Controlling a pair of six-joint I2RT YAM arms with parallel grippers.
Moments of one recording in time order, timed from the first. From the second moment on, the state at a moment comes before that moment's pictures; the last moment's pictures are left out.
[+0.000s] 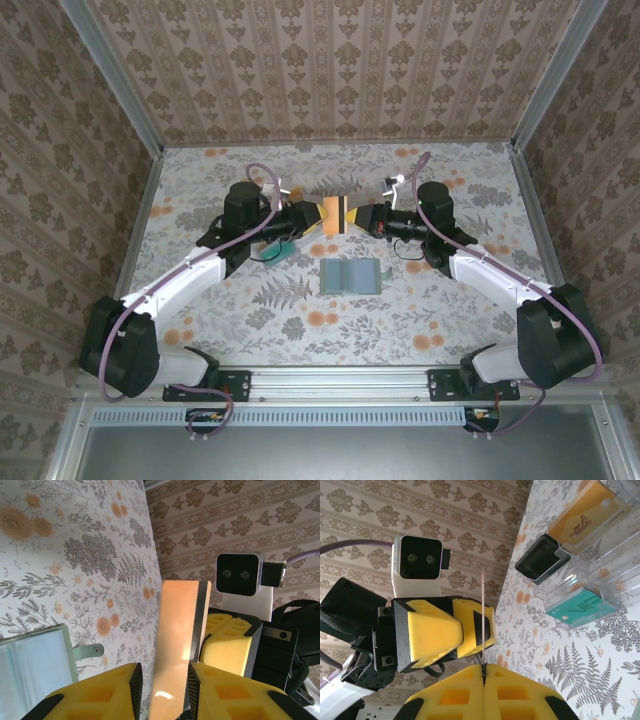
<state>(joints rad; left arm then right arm) -0.53 1.33 0.87 0.12 0.68 -1.03 0.37 1.37 0.81 0.34 -0.80 1.02</state>
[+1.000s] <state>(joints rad) -0.47 1.29 1.04 -0.30 0.62 -0.67 0.36 1.37 0.85 0.14 -0.76 0.87</state>
